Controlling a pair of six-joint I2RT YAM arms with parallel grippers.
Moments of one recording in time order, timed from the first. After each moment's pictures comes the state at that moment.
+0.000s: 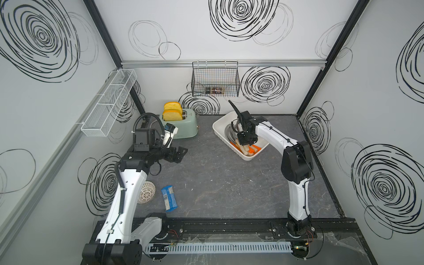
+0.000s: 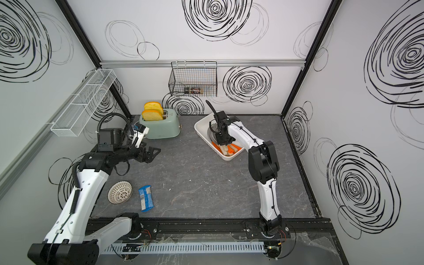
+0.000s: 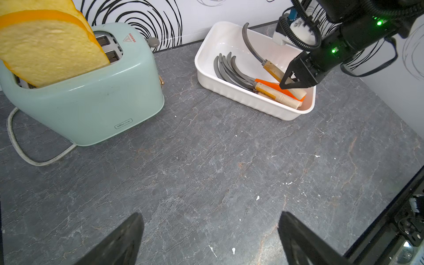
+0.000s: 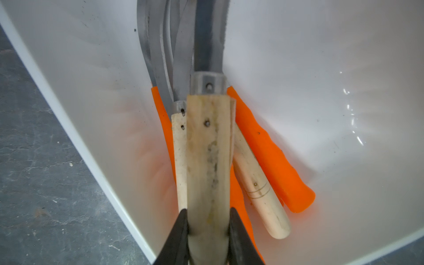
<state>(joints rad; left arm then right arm) 0.02 1.06 1.15 -0.85 0.47 0.24 0.48 2.11 1.84 -1.01 0.11 0.17</state>
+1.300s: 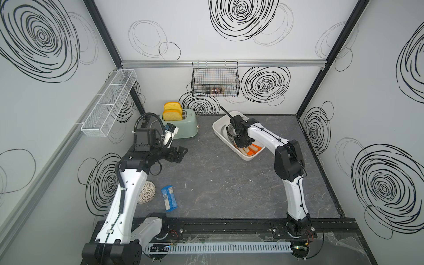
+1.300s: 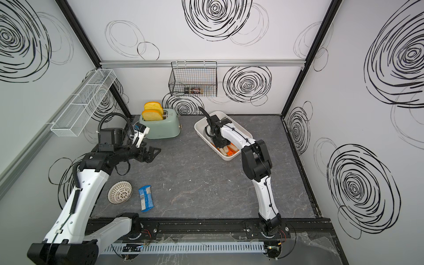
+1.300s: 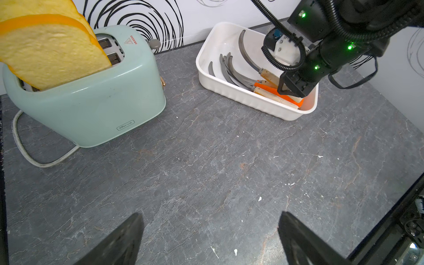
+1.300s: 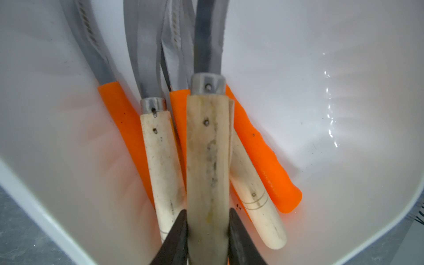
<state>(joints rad) 0.01 1.06 1.15 -0.84 0.45 0.24 0.54 2.19 1.90 -1.06 0.30 0.16</state>
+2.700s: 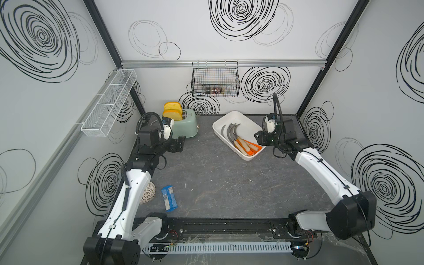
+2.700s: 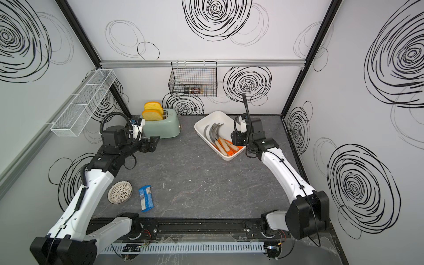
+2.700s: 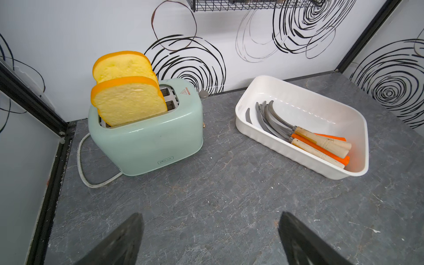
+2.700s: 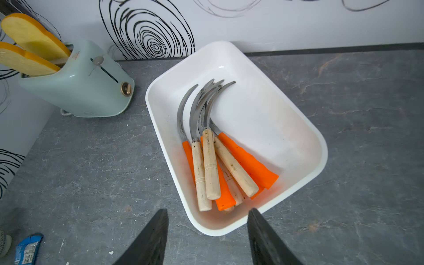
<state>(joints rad) -0.03 1.06 1.01 -0.45 0.25 0.06 0.30 1.29 1.12 -0.45 -0.11 0.24</state>
